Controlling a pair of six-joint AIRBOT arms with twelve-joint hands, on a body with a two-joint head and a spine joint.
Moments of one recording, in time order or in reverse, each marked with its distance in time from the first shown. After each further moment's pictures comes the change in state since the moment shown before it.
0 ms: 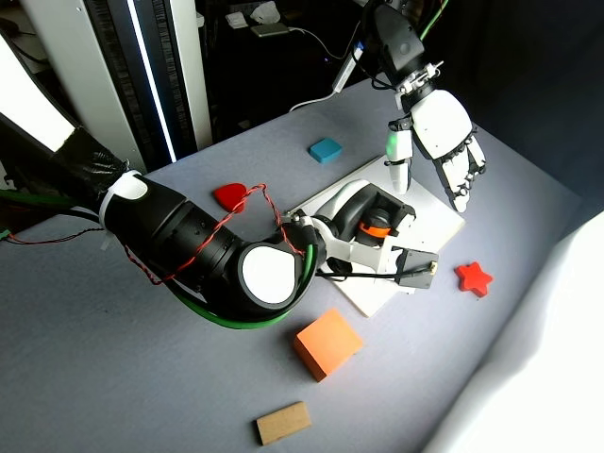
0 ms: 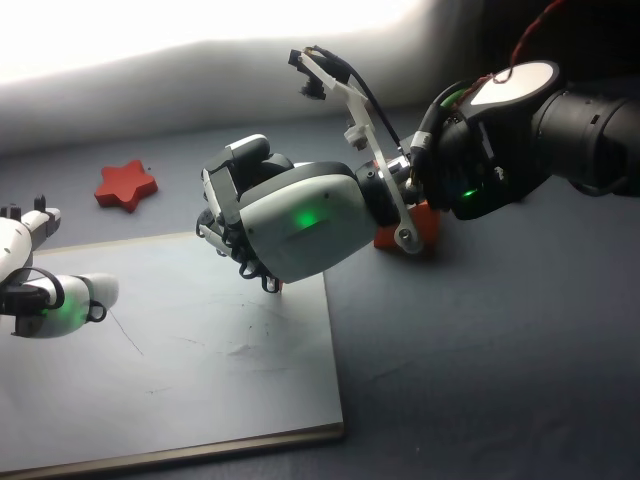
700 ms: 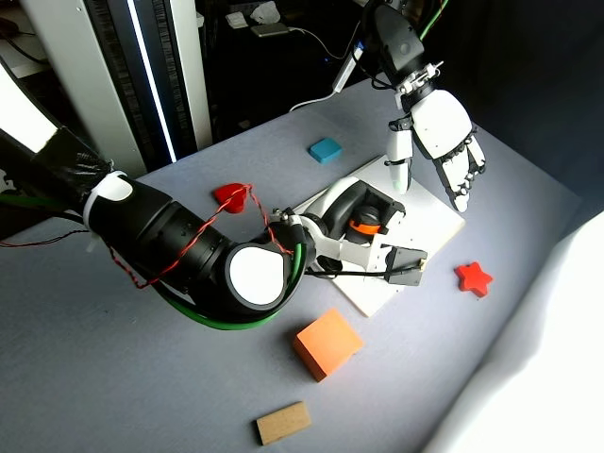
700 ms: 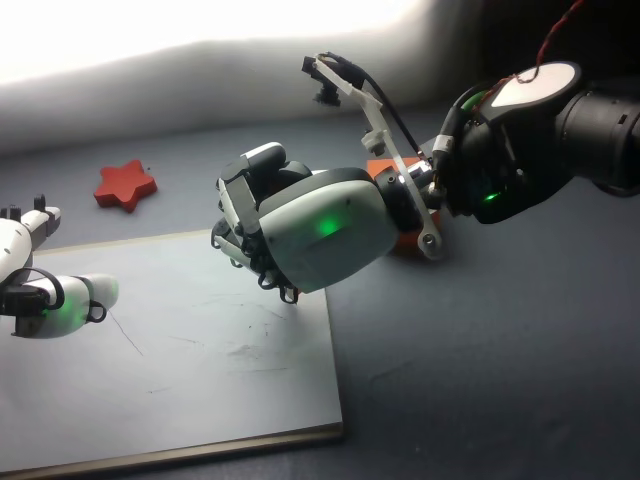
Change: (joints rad) left arm 0.000 0.000 0.000 -0.001 0.000 0.000; right arm -0.005 0.063 -0.077 -0.006 0.015 0.005
